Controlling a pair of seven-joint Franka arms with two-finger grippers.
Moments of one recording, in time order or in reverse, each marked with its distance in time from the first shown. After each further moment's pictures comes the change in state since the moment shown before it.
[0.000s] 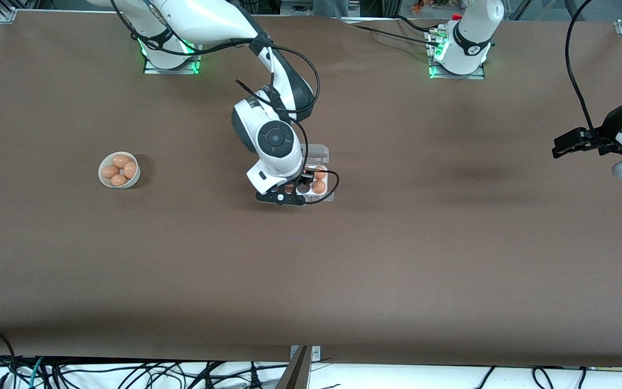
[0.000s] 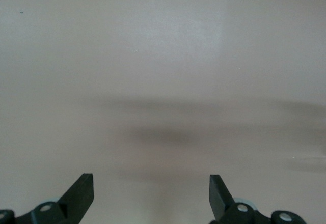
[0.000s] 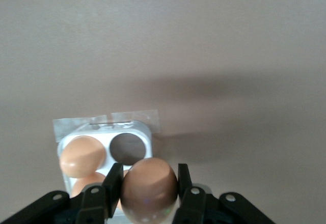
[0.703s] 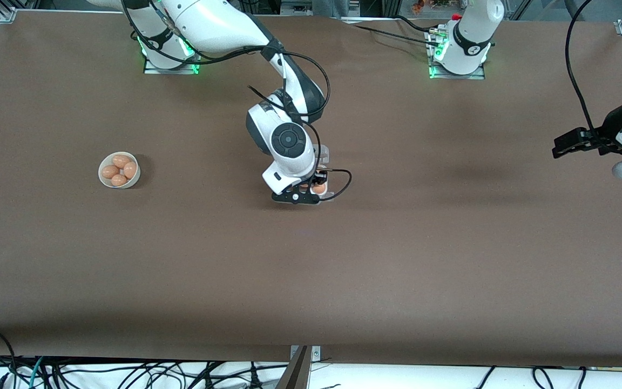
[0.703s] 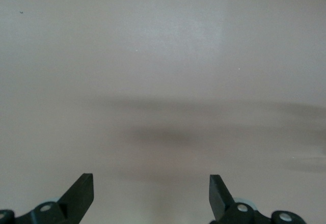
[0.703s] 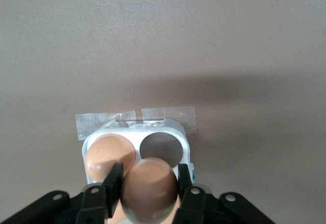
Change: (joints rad) left arm 0.000 0.000 0.000 0.000 0.000 0.000 0.000; right arm 0.002 0.061 0.038 0.021 0.017 0.074 0.002
